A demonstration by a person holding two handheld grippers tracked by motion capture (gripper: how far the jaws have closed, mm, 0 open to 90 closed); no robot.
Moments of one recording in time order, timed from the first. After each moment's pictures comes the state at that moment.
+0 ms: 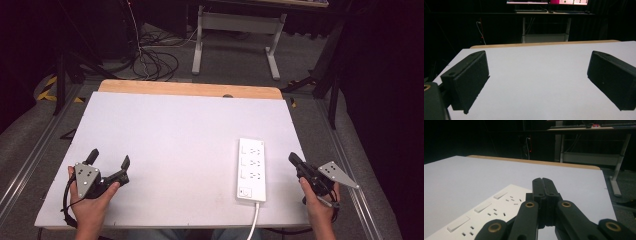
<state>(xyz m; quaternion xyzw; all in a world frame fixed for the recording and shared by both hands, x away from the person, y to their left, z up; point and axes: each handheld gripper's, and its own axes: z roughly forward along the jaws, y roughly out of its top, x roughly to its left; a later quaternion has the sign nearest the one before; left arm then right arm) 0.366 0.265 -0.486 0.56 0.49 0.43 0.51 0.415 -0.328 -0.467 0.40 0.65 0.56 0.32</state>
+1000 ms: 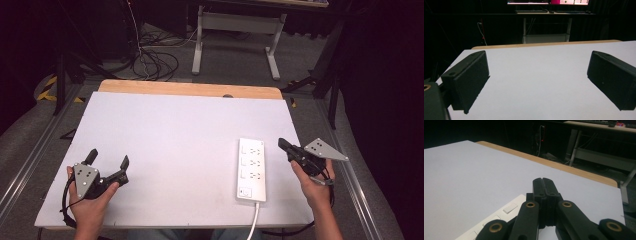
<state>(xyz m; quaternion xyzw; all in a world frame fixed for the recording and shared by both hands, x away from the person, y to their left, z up) 0.365 0.265 -0.485 0.56 0.48 0.43 0.51 0.447 -0.293 -0.416 0.35 0.72 0.52 0.31</state>
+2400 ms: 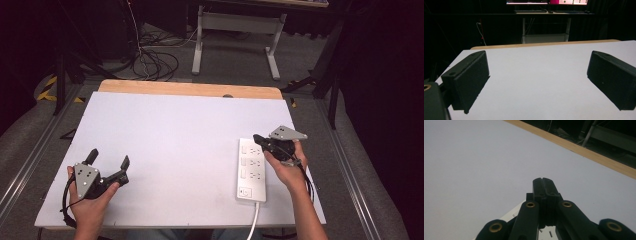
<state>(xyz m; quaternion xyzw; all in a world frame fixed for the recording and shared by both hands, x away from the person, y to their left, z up) 0.365 0.265 -0.485 0.56 0.48 0.43 0.51 0.493 -0.230 -0.427 0.34 0.79 0.43 0.26</state>
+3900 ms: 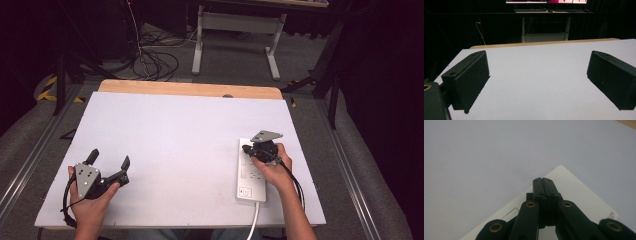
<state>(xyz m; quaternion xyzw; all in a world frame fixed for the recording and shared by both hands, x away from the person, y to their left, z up) 0.365 0.264 -0.487 0.57 0.48 0.43 0.51 0.508 -0.202 -0.463 0.34 0.85 0.35 0.21</state>
